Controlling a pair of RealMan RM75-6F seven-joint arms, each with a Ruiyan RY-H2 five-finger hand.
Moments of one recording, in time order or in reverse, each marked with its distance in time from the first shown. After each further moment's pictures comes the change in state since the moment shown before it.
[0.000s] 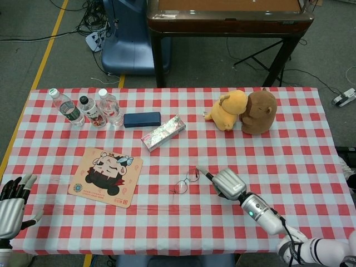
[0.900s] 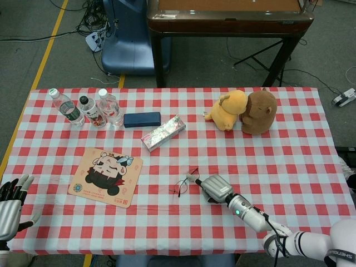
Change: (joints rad) left arm 0.010 -0.002 0.003 0.024 0.001 0.008 -0.035; right arm 0.079 -0.083 0.017 0.043 0.106 -0.191 0.070
